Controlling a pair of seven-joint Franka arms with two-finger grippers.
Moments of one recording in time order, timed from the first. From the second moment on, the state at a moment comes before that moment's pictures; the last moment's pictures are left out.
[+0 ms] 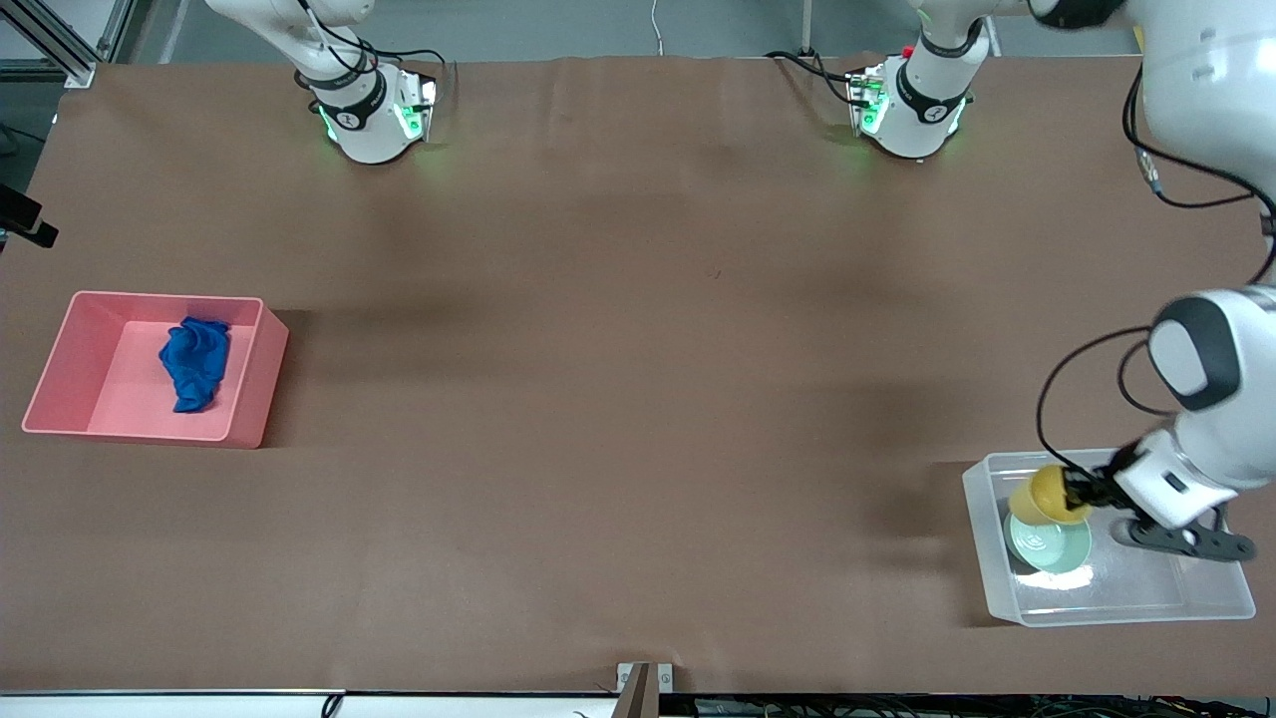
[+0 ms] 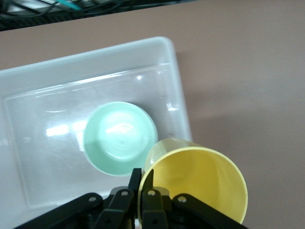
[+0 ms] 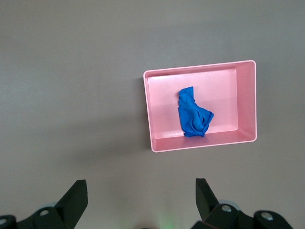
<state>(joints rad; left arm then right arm) 0.00 0.68 0.12 -1.30 -0.15 2.11 0.33 -0.09 -0.02 -0.09 -1.49 -0.03 1.44 -0.03</state>
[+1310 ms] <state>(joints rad) 0.01 0.67 0.15 -1.23 -0.18 2.08 0.37 -0.09 -0.02 -0.09 -1.49 -0.03 1.44 -0.03</state>
